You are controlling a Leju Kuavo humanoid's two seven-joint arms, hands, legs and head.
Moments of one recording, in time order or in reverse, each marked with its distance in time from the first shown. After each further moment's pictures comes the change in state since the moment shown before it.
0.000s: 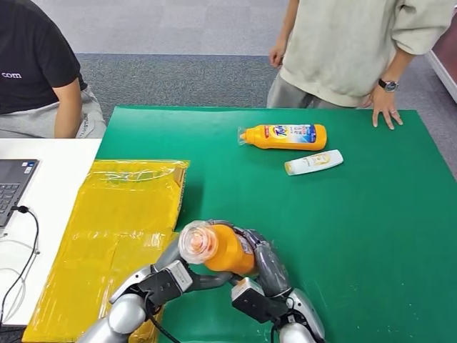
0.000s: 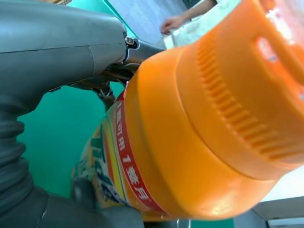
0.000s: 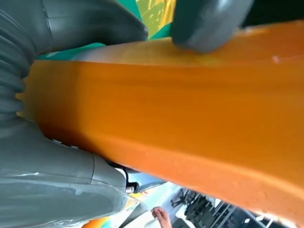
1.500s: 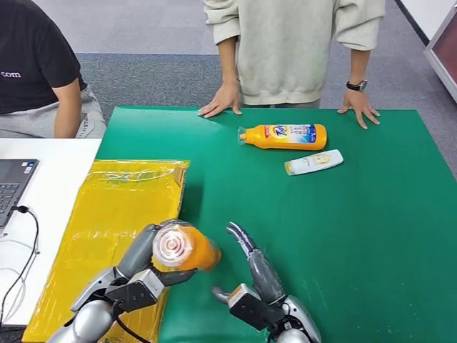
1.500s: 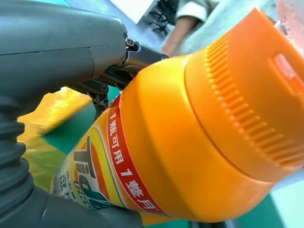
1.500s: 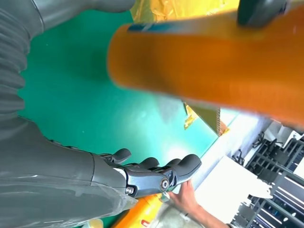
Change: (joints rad) left arm 0.088 0.153 0.114 -0.141 -0.142 0.048 0.008; right arm 0.025 0.000 0.021 0.009 -0.051 0.026 0.002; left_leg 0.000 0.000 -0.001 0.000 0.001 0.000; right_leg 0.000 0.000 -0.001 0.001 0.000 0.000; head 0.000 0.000
